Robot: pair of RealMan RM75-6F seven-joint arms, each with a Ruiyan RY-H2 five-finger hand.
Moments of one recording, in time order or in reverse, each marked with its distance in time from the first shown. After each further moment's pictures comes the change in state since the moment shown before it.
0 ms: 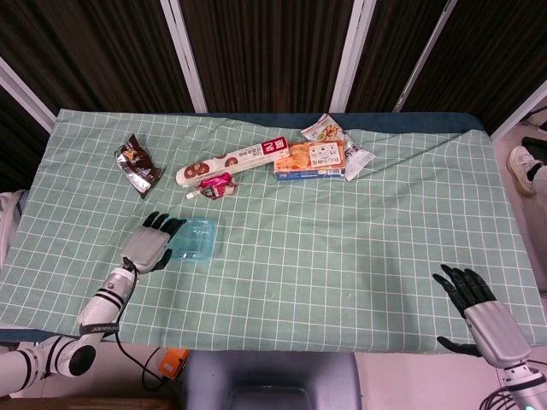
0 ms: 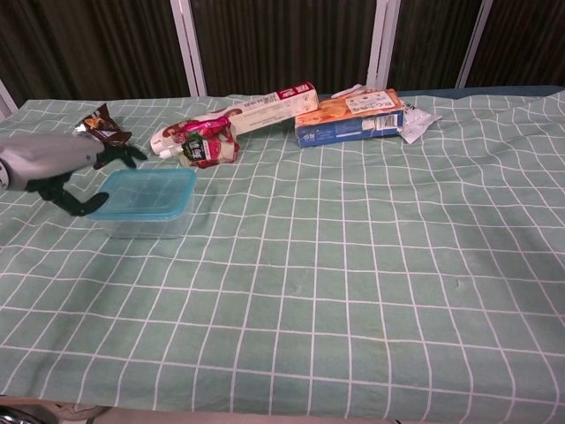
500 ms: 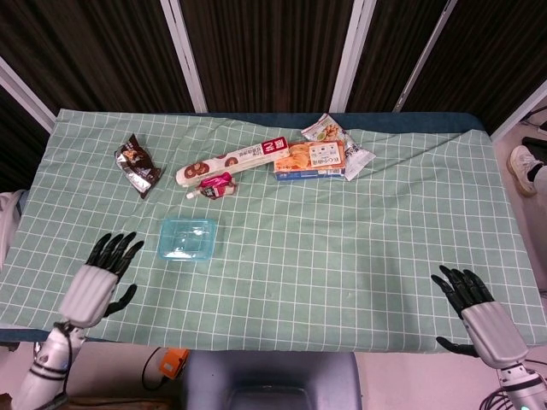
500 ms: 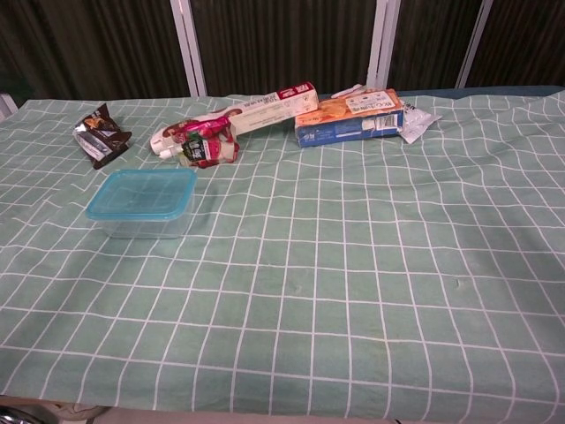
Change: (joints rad) left arm 0.392 0.129 0.184 -0.160 0.487 0.583 -0.161; right arm -0.004 -0.023 0.003 -0.002 0.008 -0.011 -0.068
